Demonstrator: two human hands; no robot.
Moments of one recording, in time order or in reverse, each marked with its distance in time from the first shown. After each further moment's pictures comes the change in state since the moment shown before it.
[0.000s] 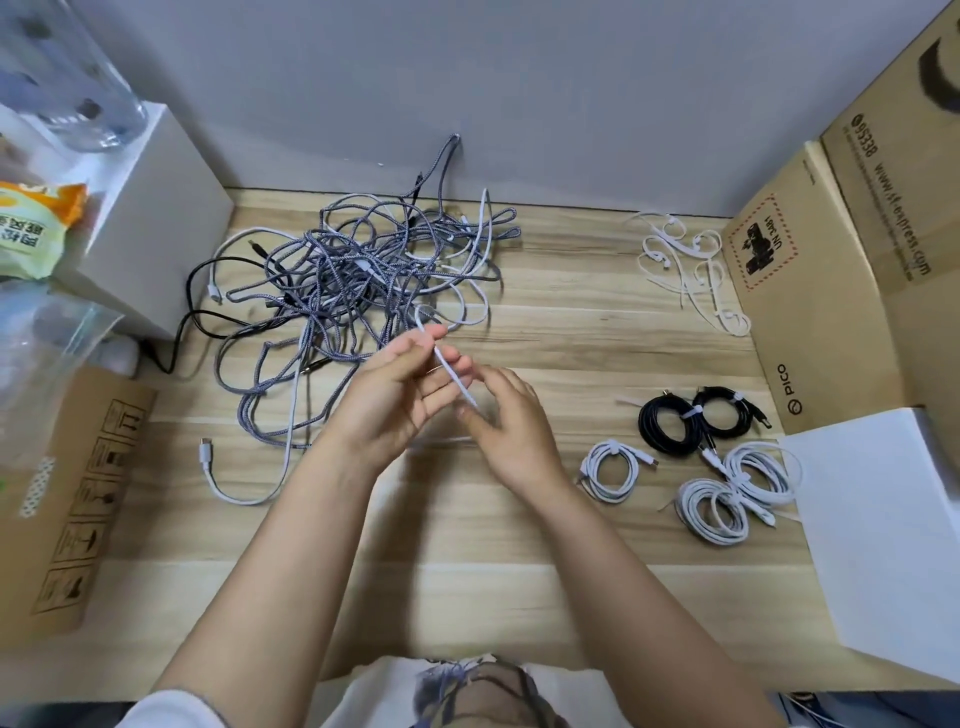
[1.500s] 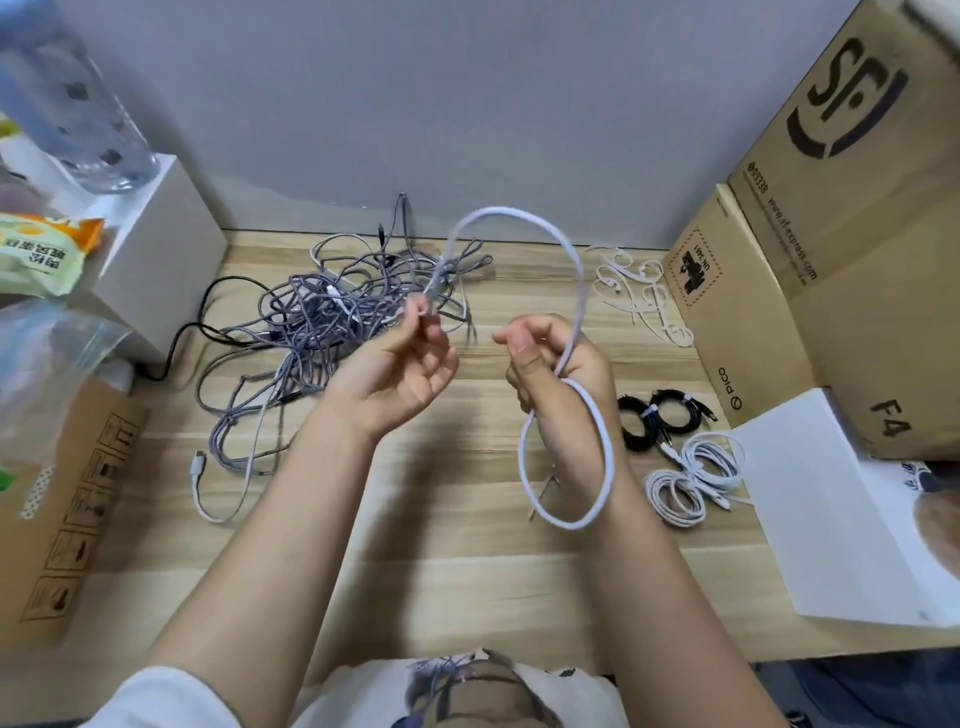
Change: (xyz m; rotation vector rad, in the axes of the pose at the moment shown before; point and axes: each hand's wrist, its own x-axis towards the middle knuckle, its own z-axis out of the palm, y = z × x) left_hand -0.012 0.016 0.022 -0.176 -0.194 -0.118; right_hand -0.052 -0.093 -0.086 0.715 0.167 -0.093
